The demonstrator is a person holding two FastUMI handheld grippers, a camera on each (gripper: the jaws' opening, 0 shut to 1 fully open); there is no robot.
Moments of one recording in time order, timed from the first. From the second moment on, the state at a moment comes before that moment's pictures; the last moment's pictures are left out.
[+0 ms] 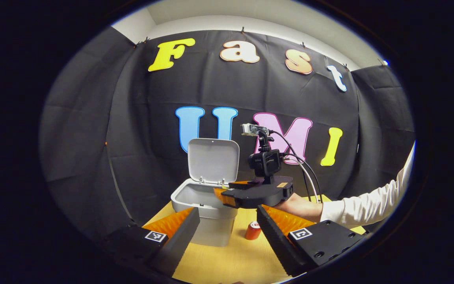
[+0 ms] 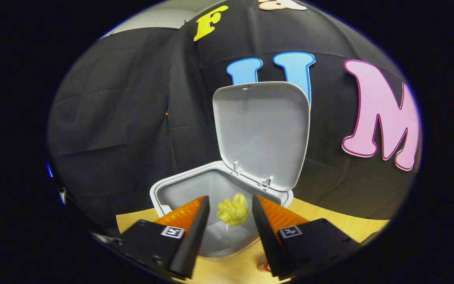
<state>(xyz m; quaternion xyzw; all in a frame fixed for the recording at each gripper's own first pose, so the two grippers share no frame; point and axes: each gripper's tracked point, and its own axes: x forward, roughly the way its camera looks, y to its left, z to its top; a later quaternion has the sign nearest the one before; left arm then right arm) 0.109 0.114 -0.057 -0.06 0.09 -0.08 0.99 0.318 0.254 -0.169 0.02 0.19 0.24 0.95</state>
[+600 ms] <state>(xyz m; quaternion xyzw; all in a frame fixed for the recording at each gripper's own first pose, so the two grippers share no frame) 0.145 0.056 -0.098 -0.04 0.07 -0.11 0.99 0.273 0.110 -0.108 0.00 0.15 0.16 0.98</state>
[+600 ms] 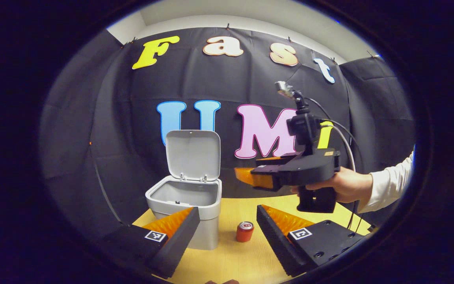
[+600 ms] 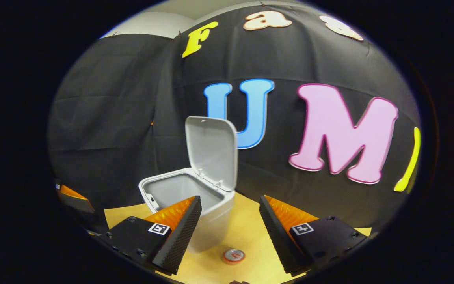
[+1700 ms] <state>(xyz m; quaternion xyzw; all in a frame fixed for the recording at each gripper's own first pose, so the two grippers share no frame) 0.296 -0.074 -0.309 -0.03 0.15 -0.19 0.97 0.088 -0.079 -0.108 0.00 0.21 -0.08 0.97</state>
